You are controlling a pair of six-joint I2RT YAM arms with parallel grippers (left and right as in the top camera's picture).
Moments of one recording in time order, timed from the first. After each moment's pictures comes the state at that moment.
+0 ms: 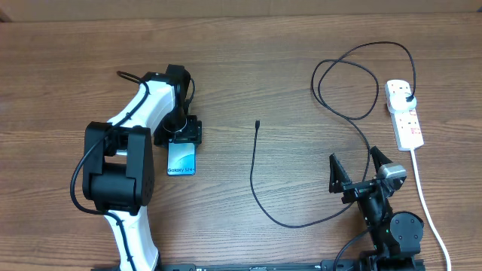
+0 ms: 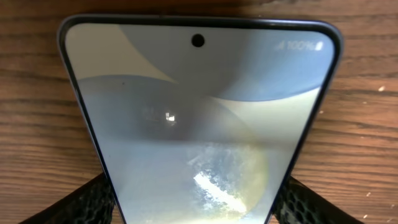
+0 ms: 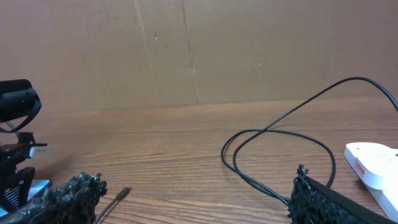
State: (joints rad) left arm -0.16 2.10 1.46 -1.07 0.01 -0.21; right arm 0.05 0.01 0.02 -0.02 -0.17 0.15
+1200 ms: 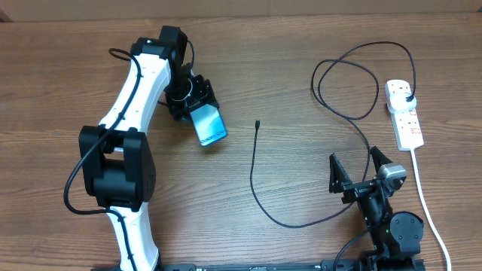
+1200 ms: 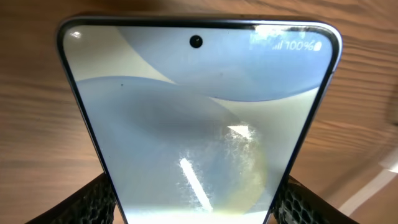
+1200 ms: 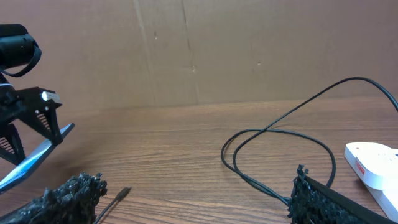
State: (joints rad) left arm -0.16 2.13 1.82 -1.24 0.41 -0.53; right arm 0.05 0.01 0.02 -0.02 -0.17 0.15
